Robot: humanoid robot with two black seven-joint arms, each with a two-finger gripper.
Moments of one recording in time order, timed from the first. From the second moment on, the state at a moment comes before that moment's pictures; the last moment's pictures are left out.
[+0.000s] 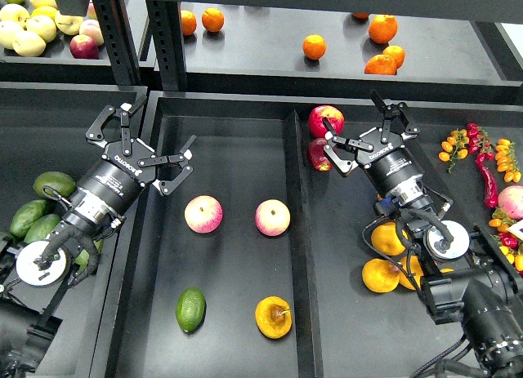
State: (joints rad) left arm -0.16 0.00 -1.39 -1.28 0.16 -0.42 0.22; right arm 0.49 0.01 1.39 0.75 0.04 0.58 -0.28
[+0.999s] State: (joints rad) left arm -0.17 0.00 -1.41 -1.27 0.16 -0.49 0.41; right arm 0.51 0.01 1.39 0.74 0.04 0.58 -0.28
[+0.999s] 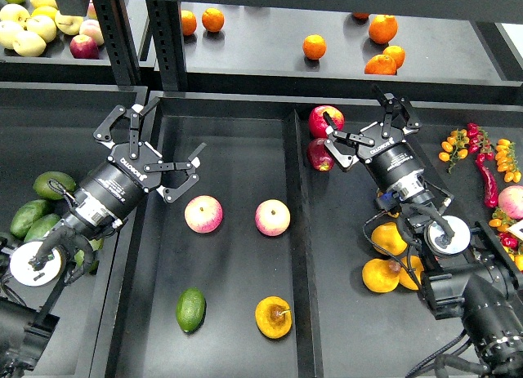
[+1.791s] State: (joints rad) left arm -1.01 0.55 -0.15 -1.17 0.10 -0.49 0.49; right arm 0.53 0.02 1.43 0.72 0.04 0.58 -0.28
